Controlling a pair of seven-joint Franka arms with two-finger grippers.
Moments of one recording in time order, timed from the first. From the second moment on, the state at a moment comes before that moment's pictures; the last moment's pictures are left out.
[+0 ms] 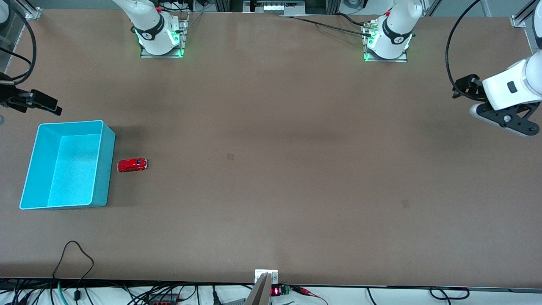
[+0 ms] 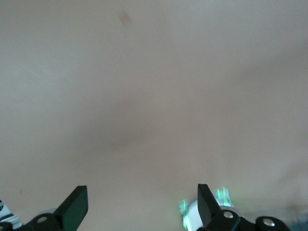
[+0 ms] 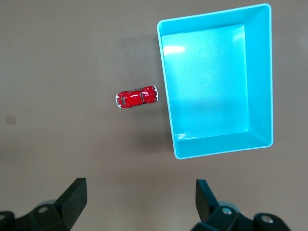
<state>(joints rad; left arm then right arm) 0.00 0.09 -0.03 -1.53 0.08 1.45 0.29 -0.05 0.06 -0.06 -1.65 0.00 1.64 -0.03</state>
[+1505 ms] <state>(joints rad) -0.03 -0.05 -0.01 -1.75 0.03 1.66 -0.09 0.07 0.45 -0.05 -1.57 0.00 1.82 -0.42</state>
